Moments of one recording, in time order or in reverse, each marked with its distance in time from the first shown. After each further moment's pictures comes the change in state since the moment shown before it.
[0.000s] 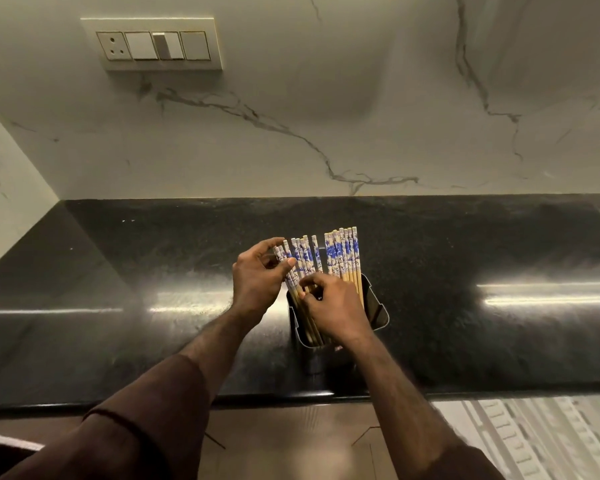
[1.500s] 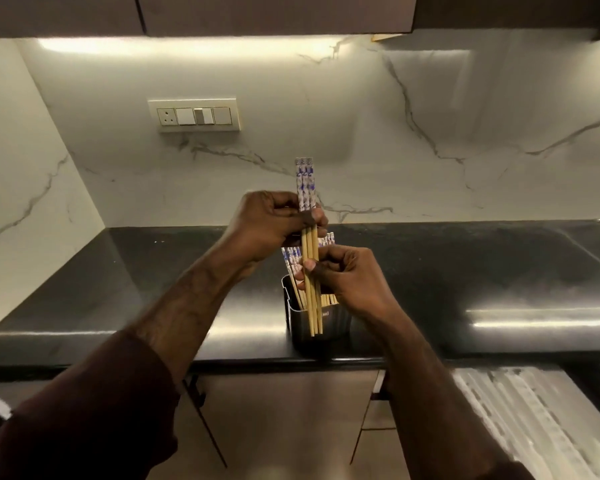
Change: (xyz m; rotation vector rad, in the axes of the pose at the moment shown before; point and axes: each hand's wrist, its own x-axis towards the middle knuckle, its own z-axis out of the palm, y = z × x) left_hand -0.153 0.189 -0.037 -0.143 -0.401 0.218; right_hand -0.162 -0.071 -0.108 0.703 -0.073 -0.237
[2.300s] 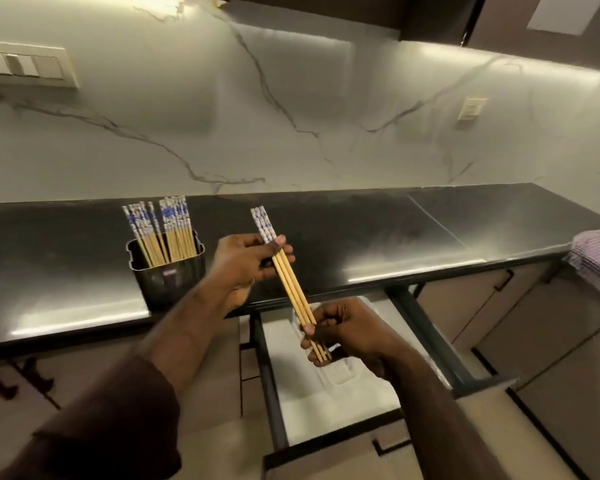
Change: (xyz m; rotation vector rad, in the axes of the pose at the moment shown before) left_hand -0.056 -0.063 0.246 -0.406 -0.007 -0.380; right_hand -0.232 0.023 -0.202 -0.140 0.061 0.481
